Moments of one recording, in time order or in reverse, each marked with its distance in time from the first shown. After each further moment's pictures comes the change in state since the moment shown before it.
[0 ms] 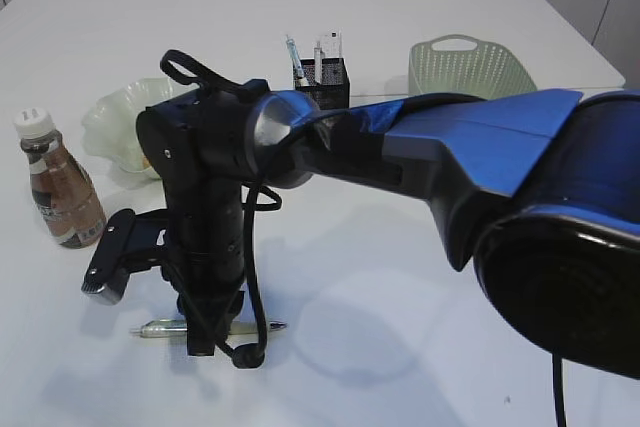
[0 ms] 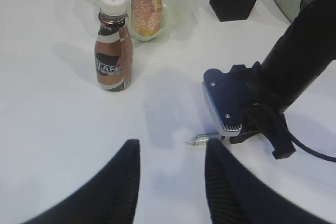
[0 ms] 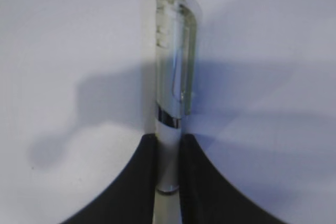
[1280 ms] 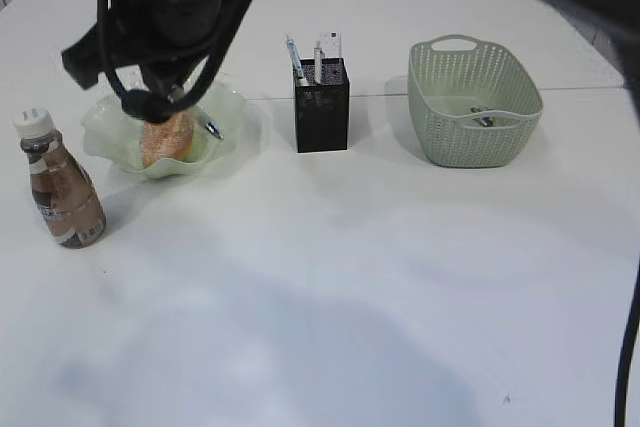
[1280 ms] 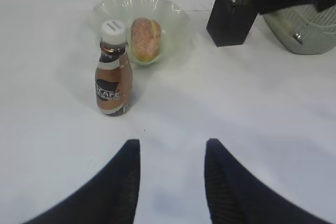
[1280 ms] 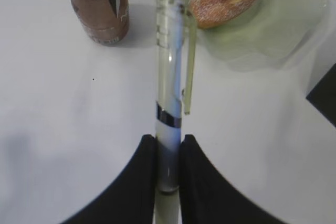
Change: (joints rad) left arm 0.000 0.000 0.000 0.000 -0.071 0.000; right arm -0.006 -0.200 -0.332 -0.203 0.048 0.777
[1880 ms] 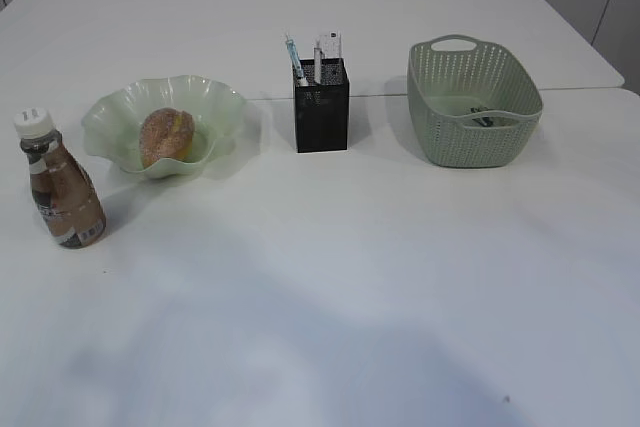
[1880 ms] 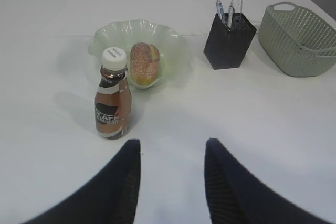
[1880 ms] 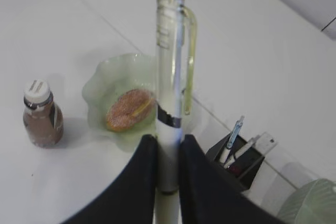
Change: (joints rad) left arm 0.000 0.000 0.000 0.000 -0.075 0.000; right arm 0.000 -0.227 0.000 -0.178 -0.083 0.021
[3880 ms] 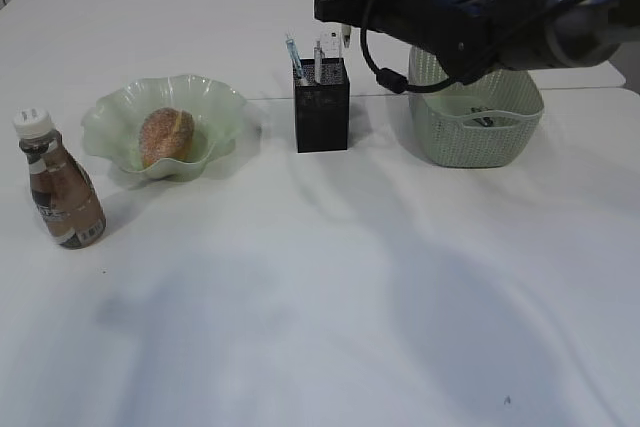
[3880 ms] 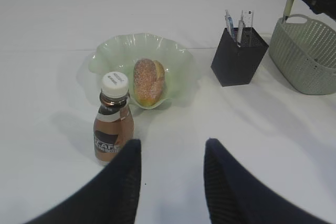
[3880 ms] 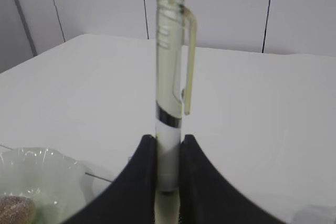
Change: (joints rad) left arm 0.000 0.208 0.000 0.005 -0.228 0.000; right arm -0.479 0.104 0.781 0.189 -1.487 0.103
